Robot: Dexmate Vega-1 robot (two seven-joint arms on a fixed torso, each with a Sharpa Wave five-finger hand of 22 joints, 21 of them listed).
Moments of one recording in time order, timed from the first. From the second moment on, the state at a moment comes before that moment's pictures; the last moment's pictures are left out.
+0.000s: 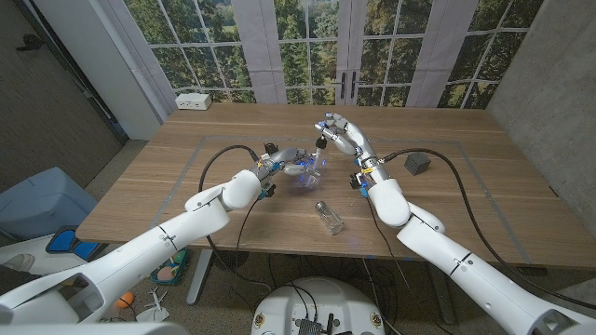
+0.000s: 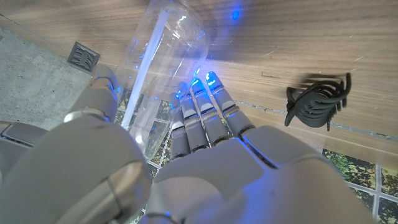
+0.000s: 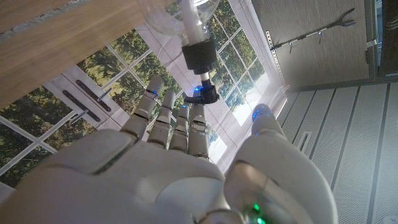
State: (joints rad) left arm 0.80 0.72 0.70 -1.78 0.22 0.13 0.06; left_hand 0.67 -0.01 0.54 -0.25 0.16 0.52 0.04 0.39 0.24 0.72 -0.03 0.21 0.20 0.62 -0.06 0.19 0.17 0.40 -0.01 0.55 0.20; right arm -0.98 -0.52 -0.56 -1.76 -0.17 0.21 -0.41; right_hand 0.56 0.06 0.27 -0.12 0.26 0.66 0.12 0.25 0.23 0.22 0.05 0.20 0.48 0.28 0.04 0.26 0.83 0.22 0.15 0.79 0.18
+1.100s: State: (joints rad) left arm 0.81 0.70 0.69 -1.79 0.23 0.15 0.09; left_hand 0.69 -0.04 0.55 -0.26 0.16 0.56 0.08 0.40 0.25 0.76 0.01 0.23 0.20 0.64 -0.06 0.20 0.17 0.40 -0.01 0.56 0.20; right arm -1.02 -0.47 -0.52 -1.69 -0.18 0.35 -0.54; right_hand 0.55 0.06 0.27 -0.15 0.26 0.95 0.20 0.48 0.41 0.41 0.07 0.24 0.44 0.42 0.02 0.32 0.80 0.30 0.15 0.79 0.18
